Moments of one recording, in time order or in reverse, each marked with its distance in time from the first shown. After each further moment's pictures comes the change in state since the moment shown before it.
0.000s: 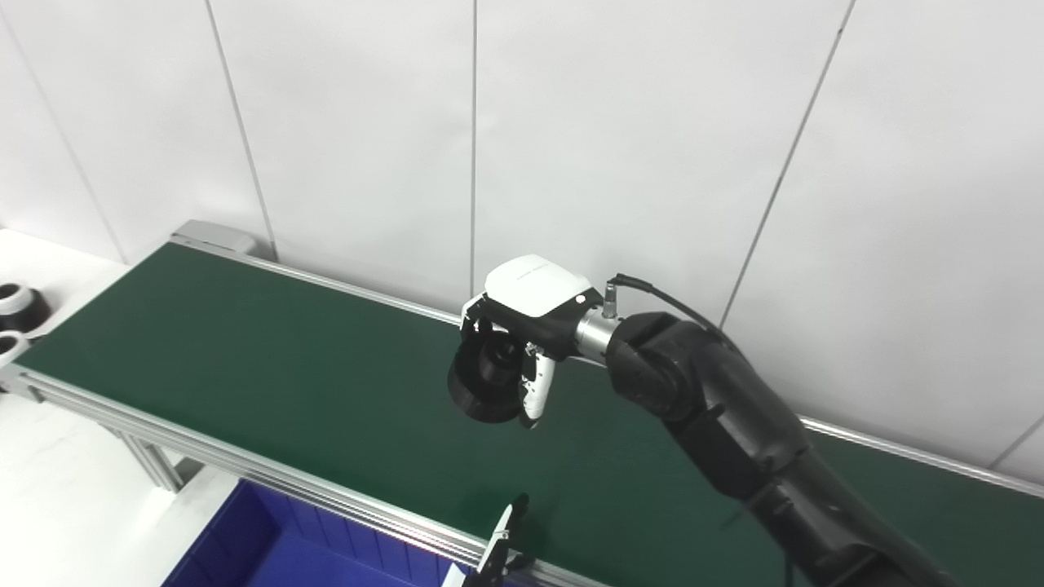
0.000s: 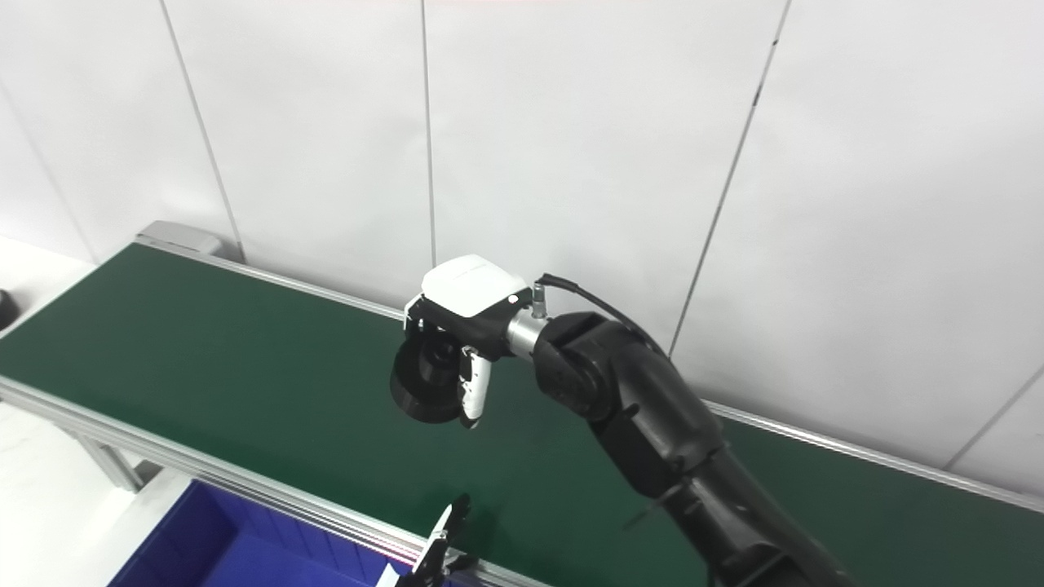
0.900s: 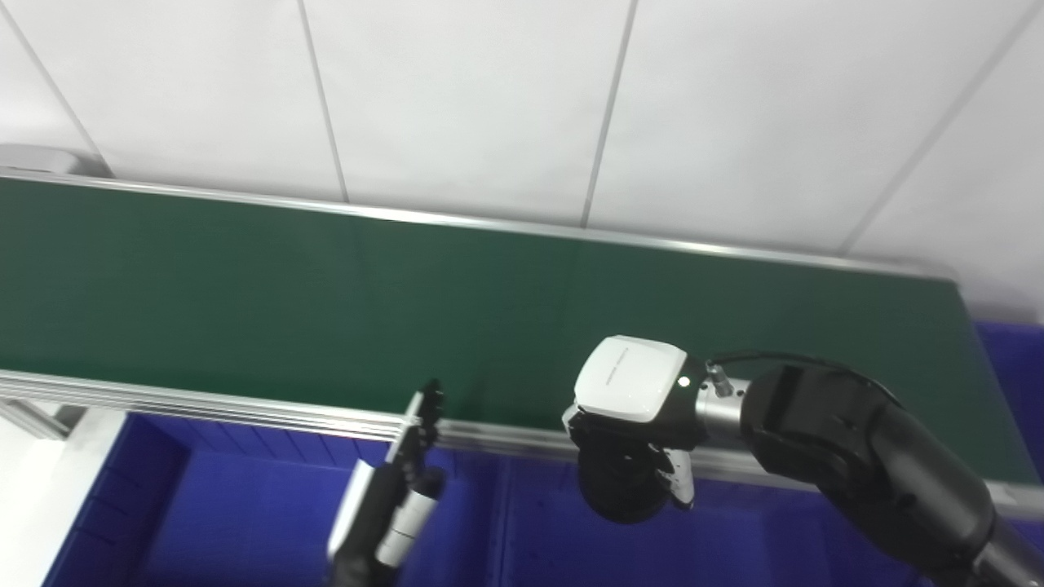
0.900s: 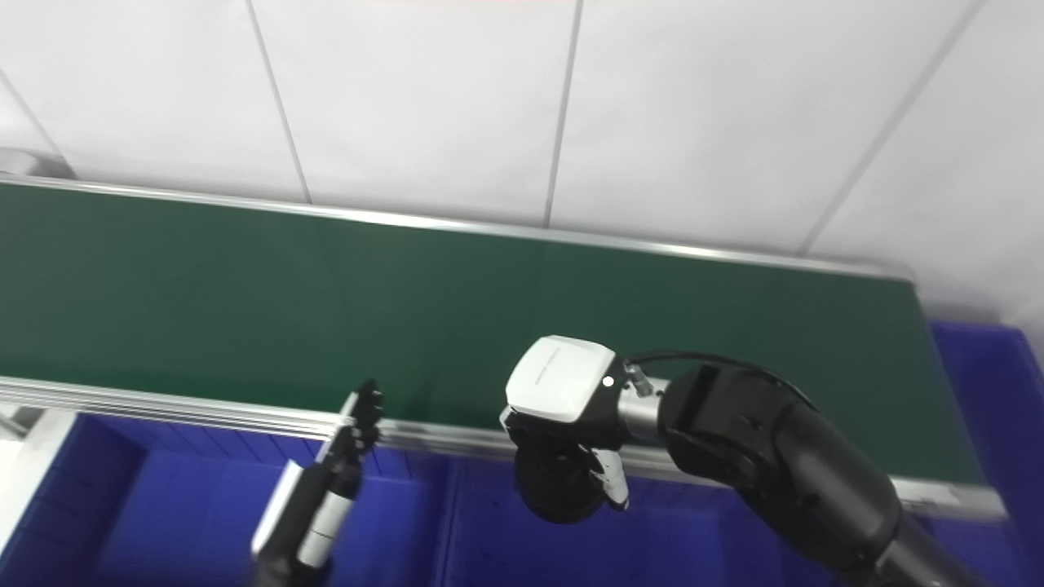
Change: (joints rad) left arm 0.167 0.061 0.037 -0.460 -0.192 0.351 -0.236; right arm 0.644 -0.466 -0.134 -0.852 -0.051 0.007 0.497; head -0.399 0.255
